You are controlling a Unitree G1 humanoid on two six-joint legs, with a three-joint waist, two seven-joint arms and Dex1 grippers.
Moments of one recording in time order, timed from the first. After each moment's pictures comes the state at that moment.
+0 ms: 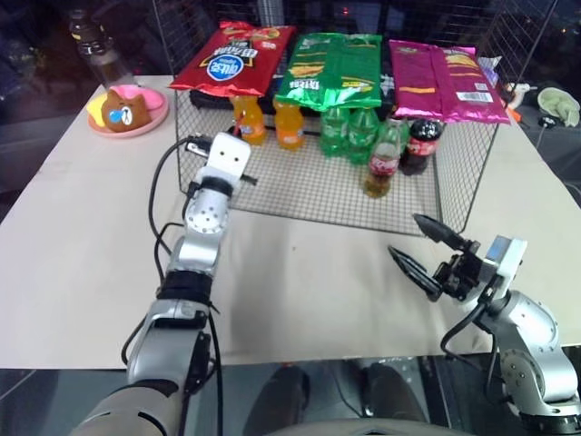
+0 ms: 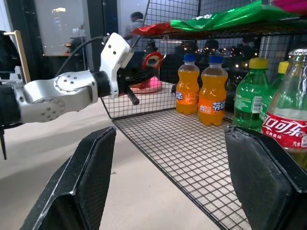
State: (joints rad) left arm -0.66 0.38 0.02 0.50 0.30 -0.25 0.06; right arm 0.11 -0.37 -0.07 -0.39 0.53 -0.05 0.83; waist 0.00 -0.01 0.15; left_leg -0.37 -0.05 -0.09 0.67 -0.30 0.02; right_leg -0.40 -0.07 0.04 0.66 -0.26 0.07
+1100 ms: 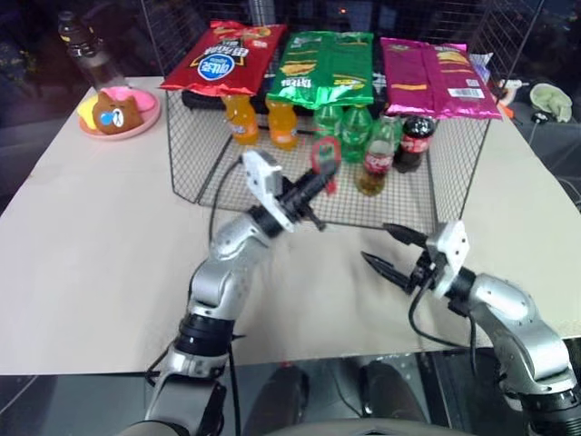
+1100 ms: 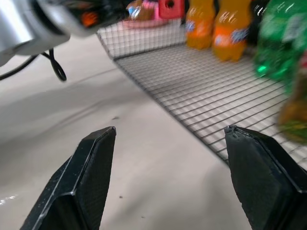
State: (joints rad) left arm -0.42 0.25 -0.12 -0.11 -0.69 0.25 -0.67; right arm -0.09 -0.48 0.07 -0.46 0.53 0.49 0.65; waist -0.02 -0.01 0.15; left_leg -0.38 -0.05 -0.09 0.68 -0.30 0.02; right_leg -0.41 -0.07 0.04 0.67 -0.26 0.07
